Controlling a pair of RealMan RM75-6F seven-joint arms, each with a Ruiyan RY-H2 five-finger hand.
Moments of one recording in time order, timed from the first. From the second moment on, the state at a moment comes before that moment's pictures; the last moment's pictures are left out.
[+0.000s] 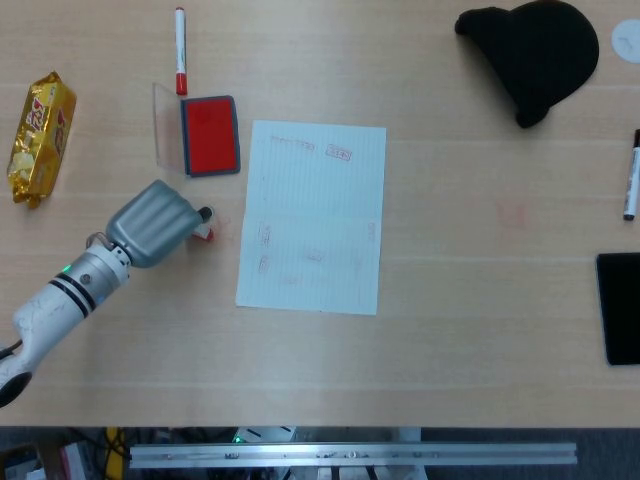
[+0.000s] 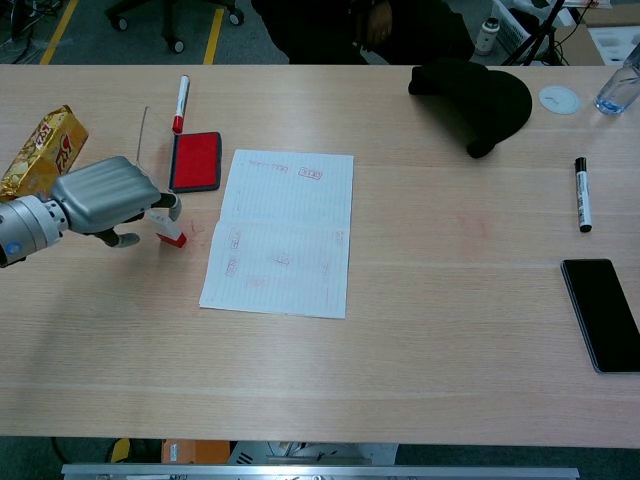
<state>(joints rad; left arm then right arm) -0.65 -1.43 0.08 -1.26 1.63 0.90 0.24 0.11 -0.96 0.02 -1.69 -1.52 1.40 -0.02</state>
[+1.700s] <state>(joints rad) -0.62 -1.50 0.08 -1.24 1.57 0.94 0.36 0.09 -0.96 0.01 -1.67 -1.53 1.41 0.02</state>
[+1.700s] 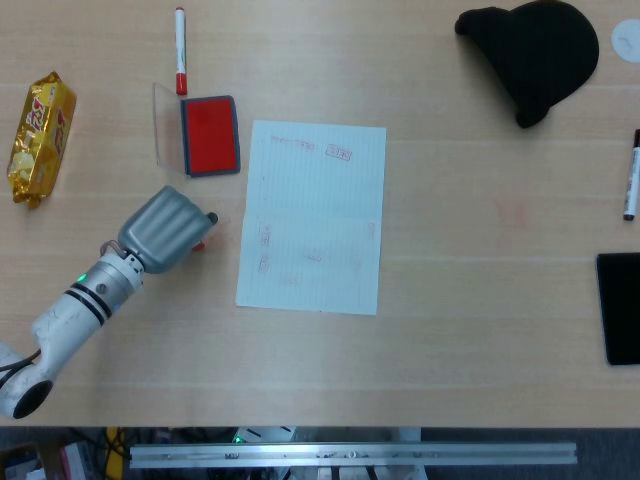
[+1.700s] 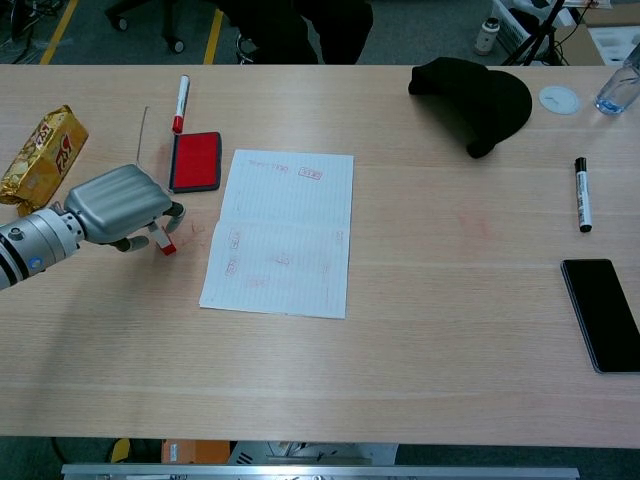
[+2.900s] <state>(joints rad) -0.64 -1.50 0.08 -1.23 1.56 0.92 0.36 0.09 -0.96 0.01 -1.67 -1.52 1.40 0.01</state>
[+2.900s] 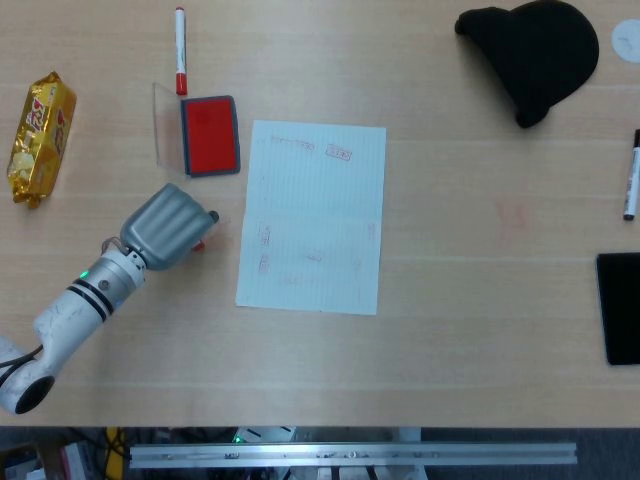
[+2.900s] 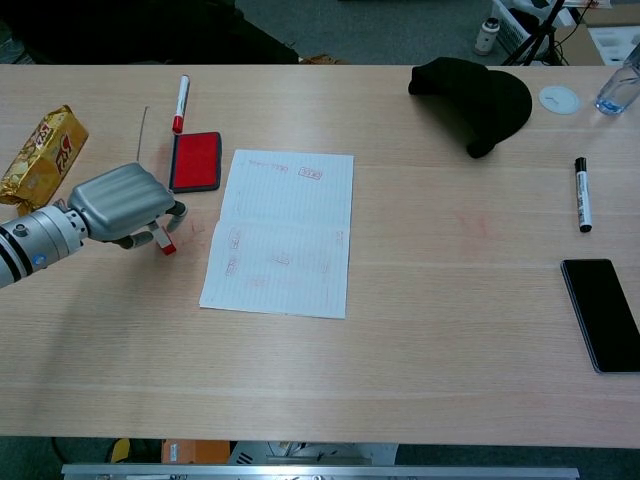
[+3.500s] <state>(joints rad) -0.63 -1.51 0.08 -1.22 1.56 0.93 0.35 0.09 -0.96 0.01 -1.67 -1.52 1.40 0.01</state>
